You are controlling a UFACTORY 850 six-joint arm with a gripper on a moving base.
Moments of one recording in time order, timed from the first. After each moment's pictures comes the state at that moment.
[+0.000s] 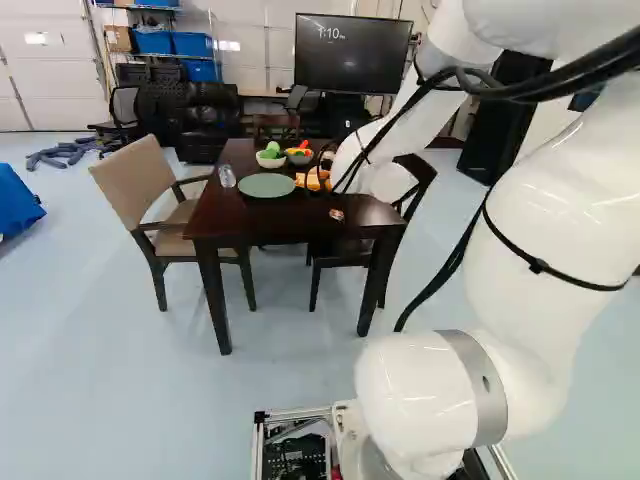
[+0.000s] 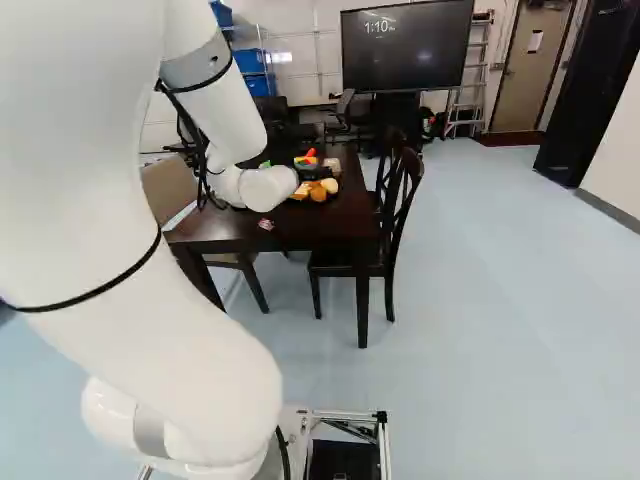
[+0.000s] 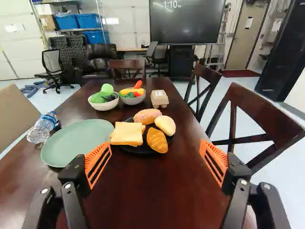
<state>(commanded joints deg) -2.0 -2.7 -36.3 0.0 42.4 0.0</state>
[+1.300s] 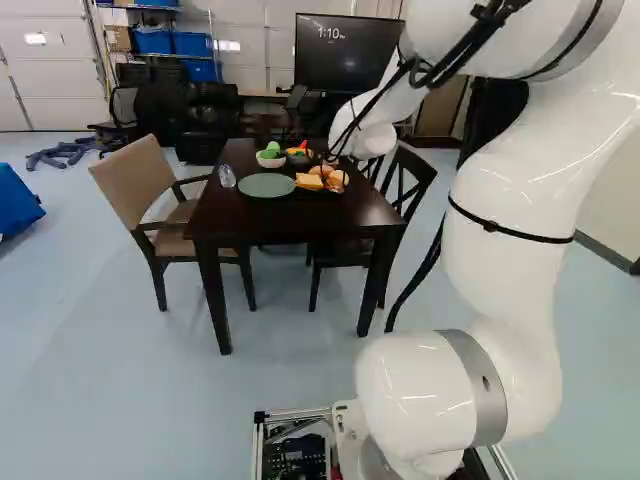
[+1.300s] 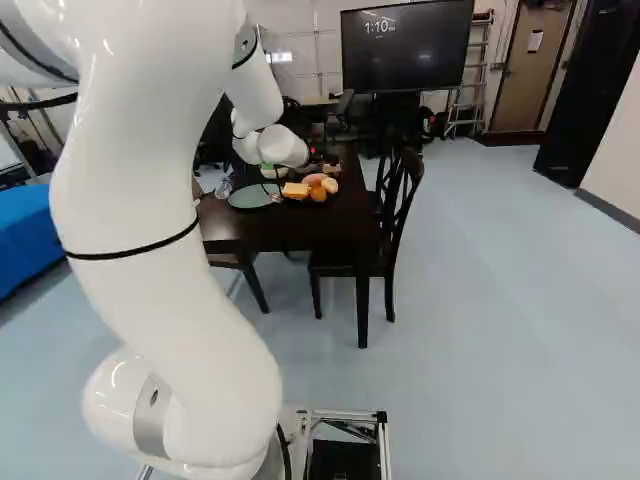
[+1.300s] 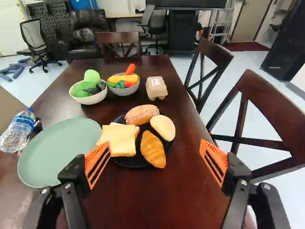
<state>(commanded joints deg) -2.9 -14.8 -57.6 0.0 21.2 0.0</state>
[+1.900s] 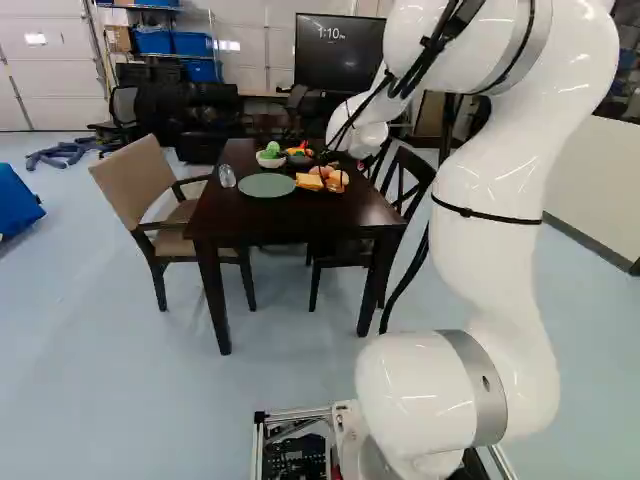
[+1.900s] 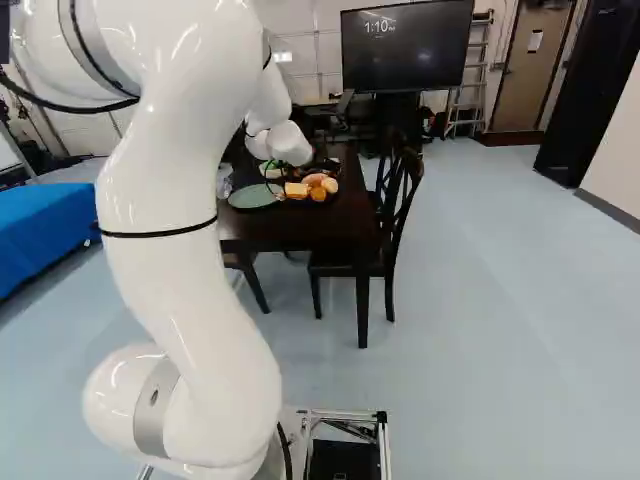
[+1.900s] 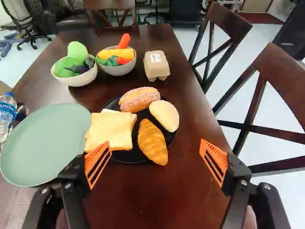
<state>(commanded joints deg) -2.8 -22.9 -67.3 0.0 9.9 0.0</state>
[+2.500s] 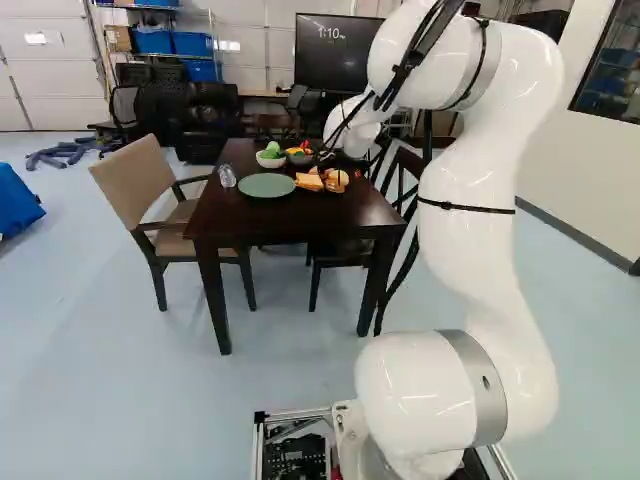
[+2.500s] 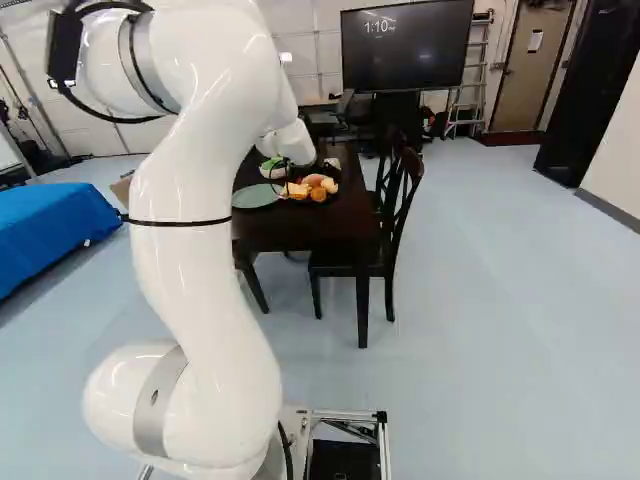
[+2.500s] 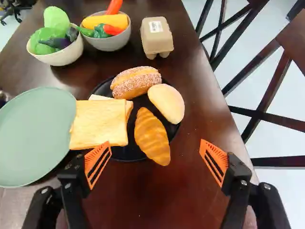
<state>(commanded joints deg) -2.9 -30.5 -77.0 0.0 -1.5 0.0</state>
